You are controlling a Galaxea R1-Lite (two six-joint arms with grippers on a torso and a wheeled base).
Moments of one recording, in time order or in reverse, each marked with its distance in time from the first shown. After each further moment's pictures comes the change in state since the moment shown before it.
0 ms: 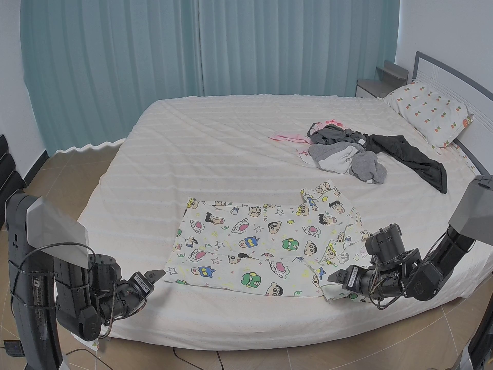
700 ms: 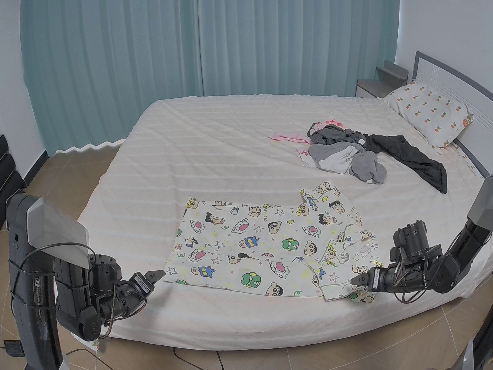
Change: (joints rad) left arm -0.001 0.003 0.000 0.000 0.000 0.001; right arm -0.189 -0.051 0.096 -0.006 0.080 -0.392
